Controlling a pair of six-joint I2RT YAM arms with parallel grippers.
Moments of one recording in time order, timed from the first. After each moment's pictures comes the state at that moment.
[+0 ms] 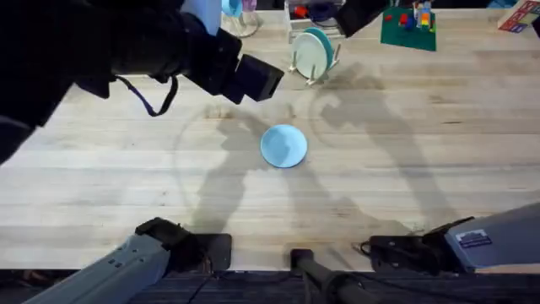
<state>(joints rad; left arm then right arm) -0.39 1.08 1.22 -0.91 0.08 0.20 0.33 1.69 1.95 -1.29 -0.07 -0.37</state>
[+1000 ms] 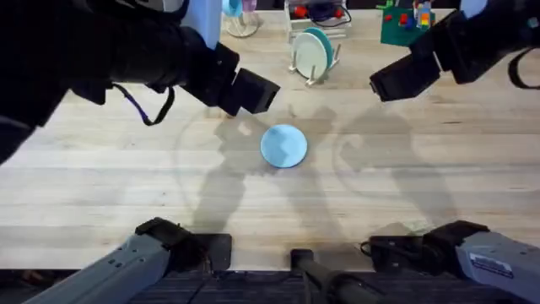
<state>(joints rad) -0.39 1.08 1.22 -0.99 0.08 0.20 0.32 1.25 1.50 -1.28 -0.08 -0.29</state>
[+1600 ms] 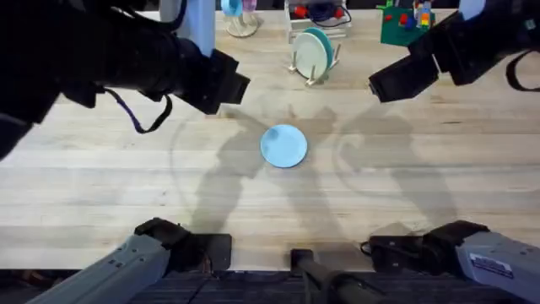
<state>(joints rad) -0.36 1.08 1.22 -1.07 0.14 0.13 0.32 1.25 1.50 -1.29 -0.08 -0.27</state>
